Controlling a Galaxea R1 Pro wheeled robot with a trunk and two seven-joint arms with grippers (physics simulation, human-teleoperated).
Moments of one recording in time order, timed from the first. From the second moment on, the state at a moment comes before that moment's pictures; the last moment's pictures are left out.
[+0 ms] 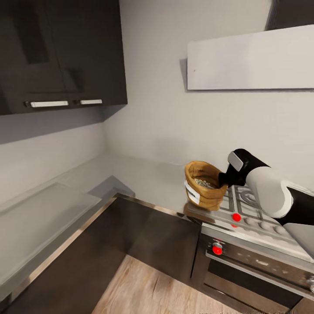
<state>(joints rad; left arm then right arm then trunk) -0.01 -0.03 0.03 -0.06 0.00 0.00 0.12 -1.48 -0.11 -0.35 -0.14 0.08 1.03 -0.32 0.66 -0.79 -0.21</state>
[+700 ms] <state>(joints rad) -0.01 -0.03 0.03 -0.06 0.00 0.00 0.12 -1.48 -0.11 -0.36 -0.14 0.08 1.03 -0.32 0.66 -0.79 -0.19</state>
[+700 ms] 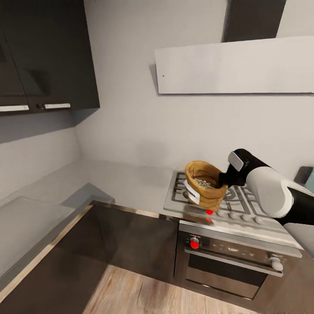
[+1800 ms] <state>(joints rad) -0.01 -0.03 0.03 -0.06 0.00 -0.01 0.12 -1.48 -0.11 -0.36 -0.14 0.08 1.03 -0.32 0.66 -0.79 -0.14</state>
